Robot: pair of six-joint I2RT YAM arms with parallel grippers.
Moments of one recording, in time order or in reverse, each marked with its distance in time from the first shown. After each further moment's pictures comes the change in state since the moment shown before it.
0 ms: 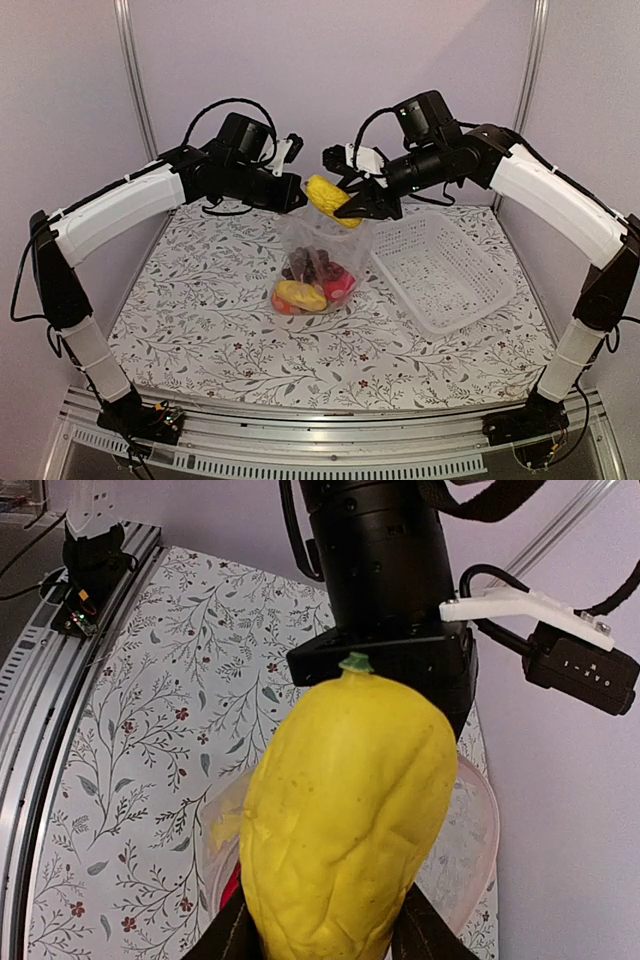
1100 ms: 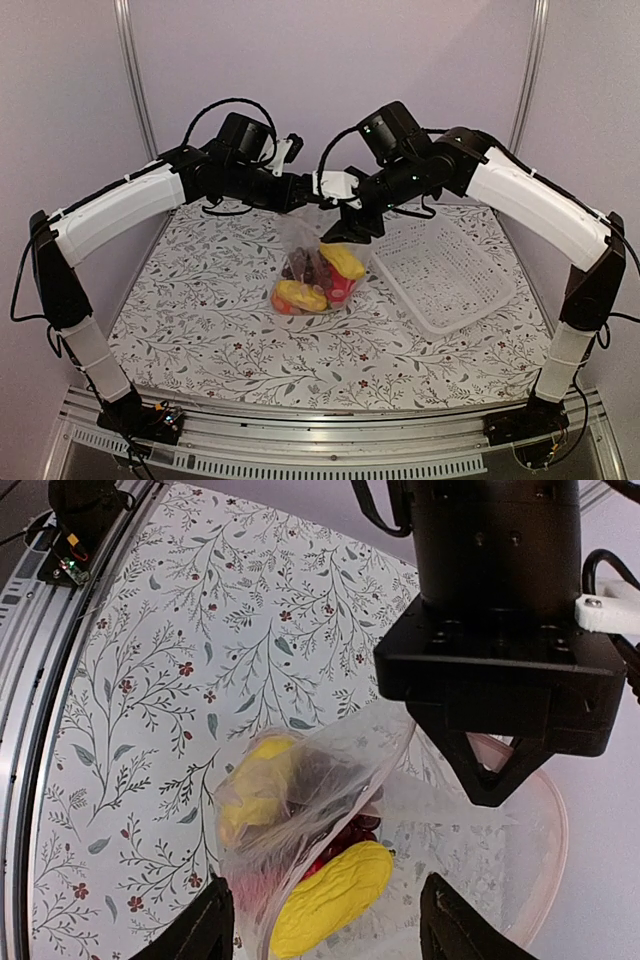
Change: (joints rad) left arm 0.000 0.000 0.000 0.000 0.000 0.000; right arm 0.129 0.095 0.098 -0.120 0.240 -0.004
